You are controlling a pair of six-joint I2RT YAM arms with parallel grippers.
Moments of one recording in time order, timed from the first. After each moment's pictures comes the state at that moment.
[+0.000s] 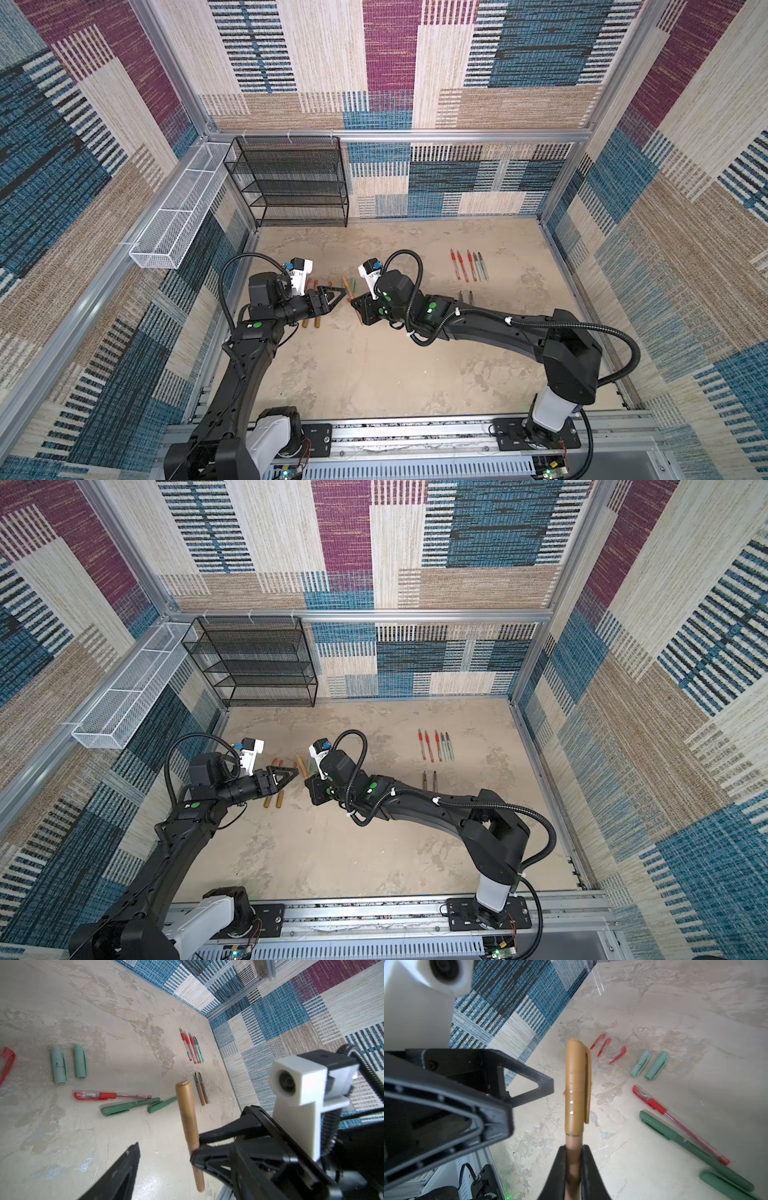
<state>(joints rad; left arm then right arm) 0.06 1.03 0.70 -0.25 0.89 -0.41 1.02 1.76 1.30 -0.04 -0.04 0.54</state>
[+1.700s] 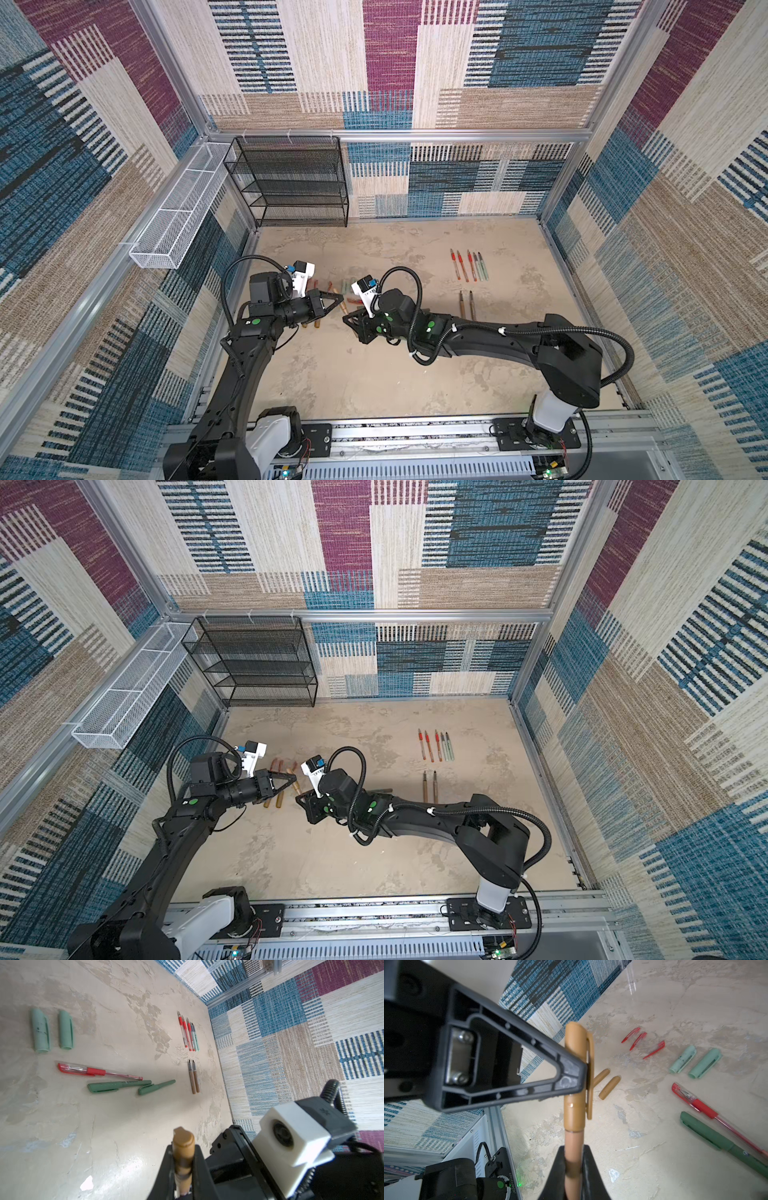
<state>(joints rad) 0.08 1.05 0.75 -0.42 0.93 -0.44 1.08 1.71 1.09 0.20 -0.09 0.53</state>
